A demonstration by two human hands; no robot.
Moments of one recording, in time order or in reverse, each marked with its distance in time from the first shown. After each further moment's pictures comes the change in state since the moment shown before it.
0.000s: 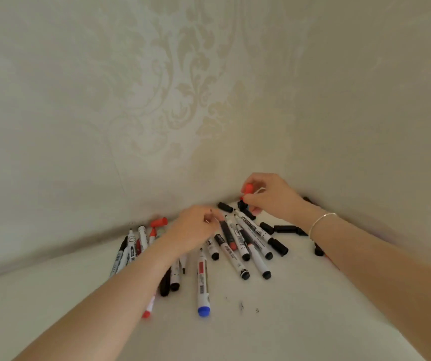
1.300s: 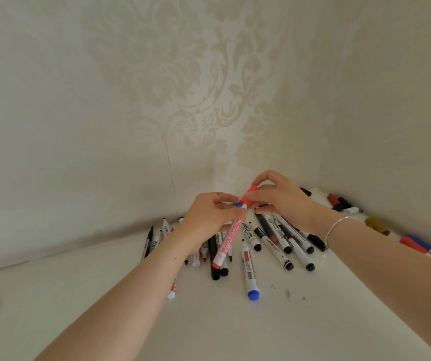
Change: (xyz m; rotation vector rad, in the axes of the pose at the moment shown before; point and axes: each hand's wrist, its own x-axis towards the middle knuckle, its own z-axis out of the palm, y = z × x) left_hand -0.052 -0.011 -0.050 -0.664 0.067 -0.116; right_hand -0.025 -0.057 0.059 0.365 -0.103 0.094
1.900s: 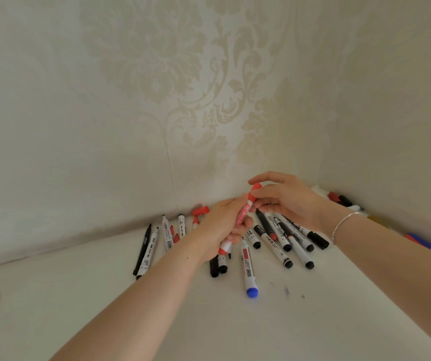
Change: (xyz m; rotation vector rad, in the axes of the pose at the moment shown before) left_hand -0.004 0.000 0.026 -0.291 -0.152 -0.212; right_hand -0.003 -0.002 -0.010 0.162 -0.095 0.063
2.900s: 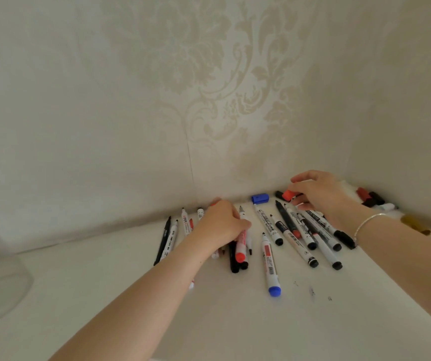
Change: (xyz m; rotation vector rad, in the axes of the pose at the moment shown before) left_hand 0.008 -0.016 -0.038 0.932 0.331 0.060; right_hand 0.025 0.020 -0.011 -0.192 0.380 0.111
